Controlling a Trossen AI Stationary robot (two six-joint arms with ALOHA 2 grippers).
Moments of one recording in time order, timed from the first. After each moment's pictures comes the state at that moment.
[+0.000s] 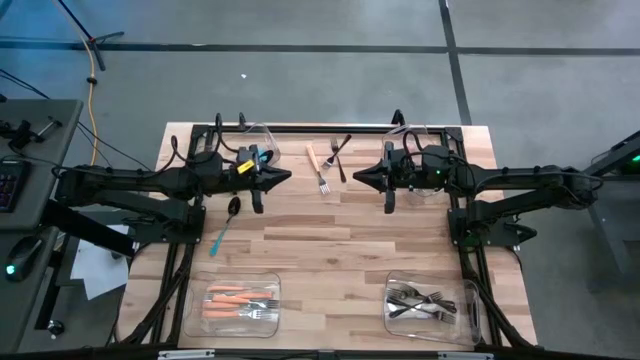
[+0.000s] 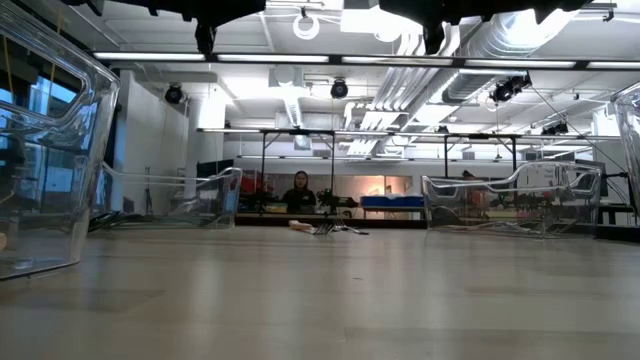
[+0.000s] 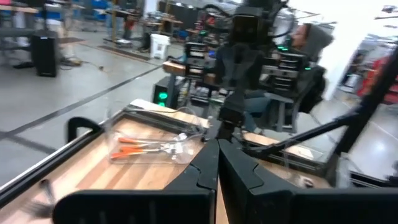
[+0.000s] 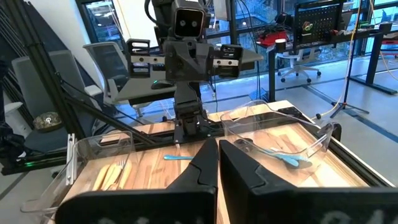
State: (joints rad) left arm 0.09 0.94 0.65 0.26 -0.09 -0.23; right arm -0.13 1.06 0.74 0.27 -0.09 0.14
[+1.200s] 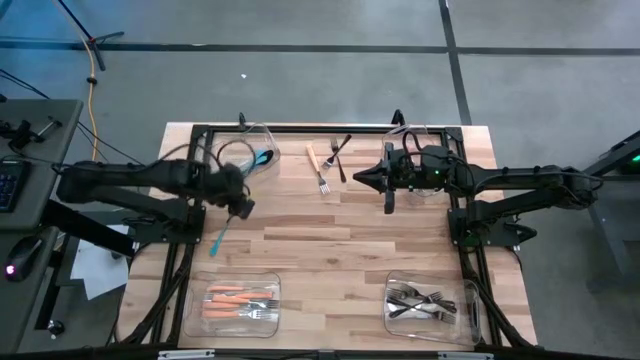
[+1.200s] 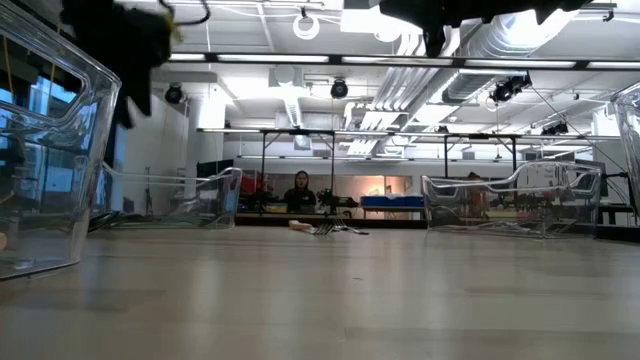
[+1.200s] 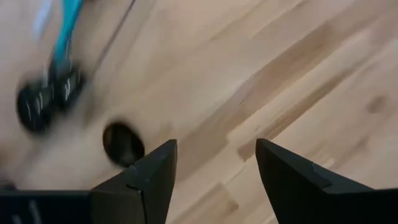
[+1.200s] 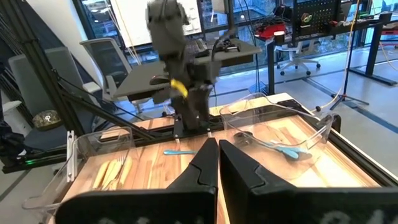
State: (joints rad) left arm 0.04 0.96 0.86 -1.04 -0.19 -0.89; right arm -0.13 1.06 0.75 0.24 -0.08 0.16
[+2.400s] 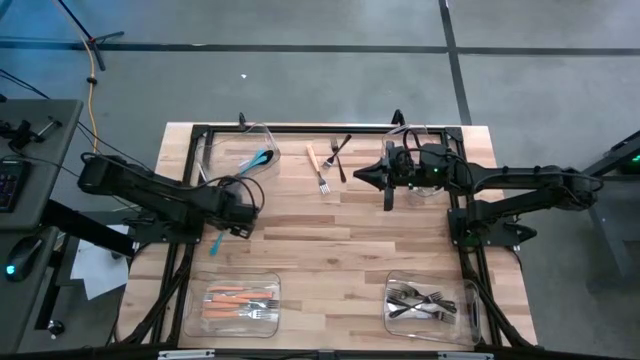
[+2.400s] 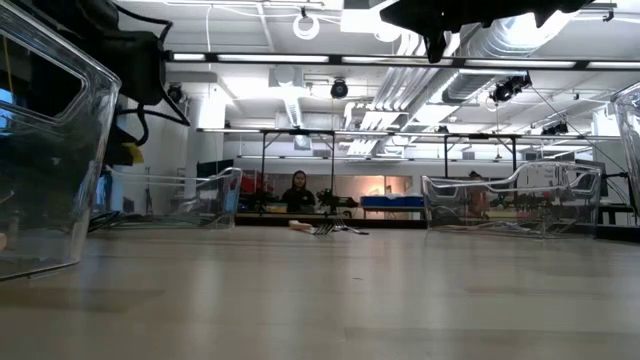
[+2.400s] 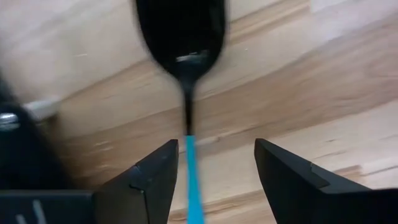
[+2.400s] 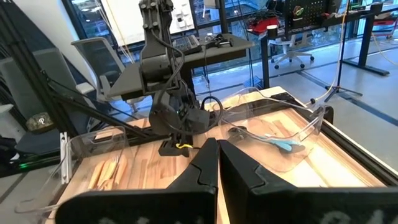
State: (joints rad) left arm -0.08 1.26 0.55 -0.93 -0.08 -1.27; right arm -0.16 1.06 0.75 0.22 -0.08 0.18
